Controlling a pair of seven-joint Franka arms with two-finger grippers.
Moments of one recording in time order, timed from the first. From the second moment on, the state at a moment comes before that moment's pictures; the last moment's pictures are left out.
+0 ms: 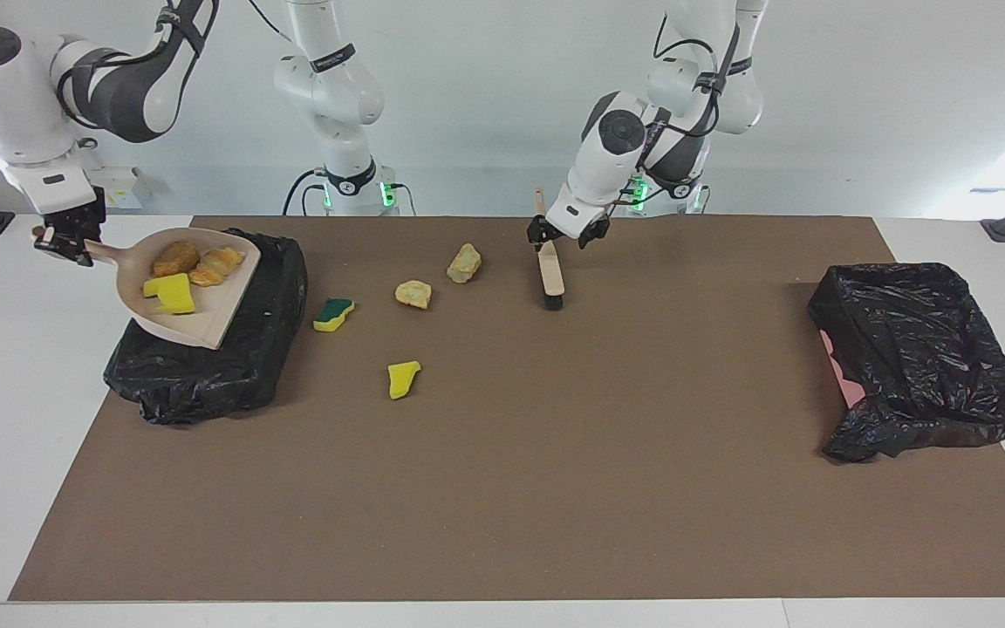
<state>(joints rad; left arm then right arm) -0.67 -0.12 -0.01 -2.35 -0.30 2.14 -0.59 -0.46 -0.10 0.00 -2.01 -0.33 2.06 -1.84</state>
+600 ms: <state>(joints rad) -0.36 -0.11 0.00 -2.09 -0.13 1.96 -0.28 -0.44 -0.14 0.01 -2.10 -0.64 2.24 -1.84</state>
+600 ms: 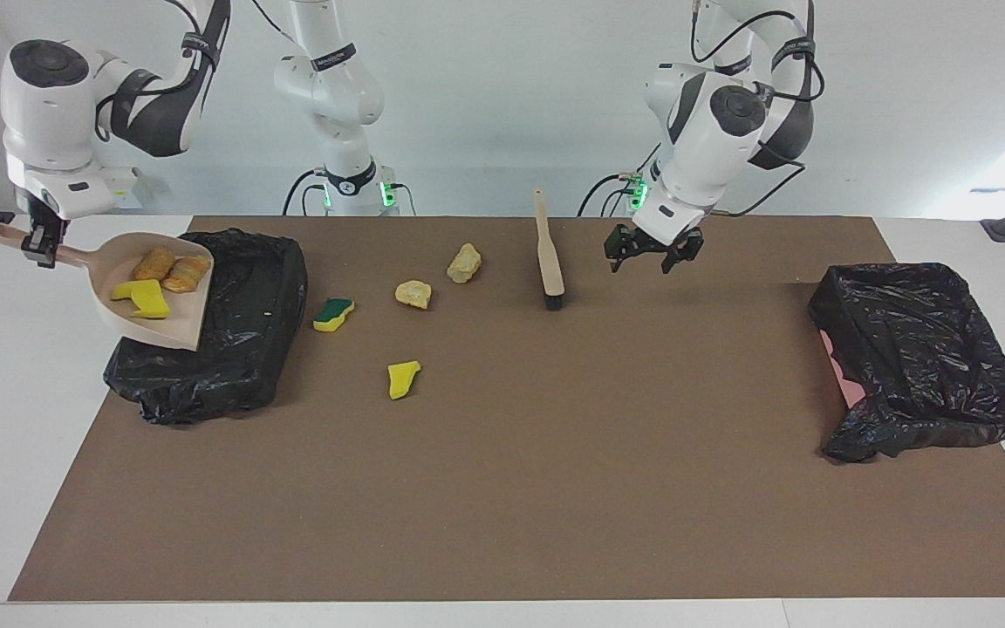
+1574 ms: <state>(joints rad) -0.04 0.02 0.00 -1.82 -0.10 1.88 0.11 -0.25 -0.37 0.03 -2.28 -1.02 2.30 -1.69</state>
